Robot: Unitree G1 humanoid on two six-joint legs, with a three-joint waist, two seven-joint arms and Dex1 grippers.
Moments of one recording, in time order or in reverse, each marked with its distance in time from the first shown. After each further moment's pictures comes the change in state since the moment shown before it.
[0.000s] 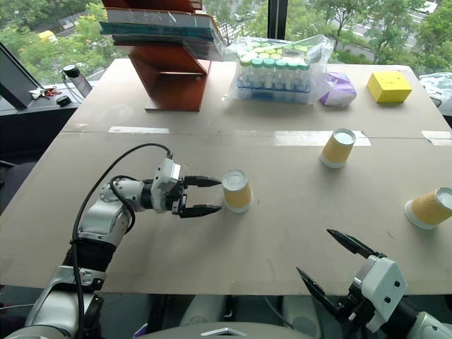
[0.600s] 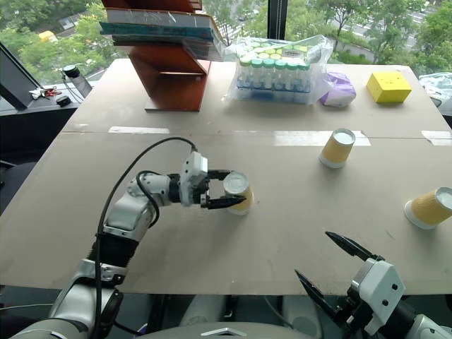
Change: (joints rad) left arm -0.060 -0.114 -0.080 -0.056 0.077 0.047 0.176; right arm 0.027 0.001 0.022 0.011 -0.015 -0.030 -0.007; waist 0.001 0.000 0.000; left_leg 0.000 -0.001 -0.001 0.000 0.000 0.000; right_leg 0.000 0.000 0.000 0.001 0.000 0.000
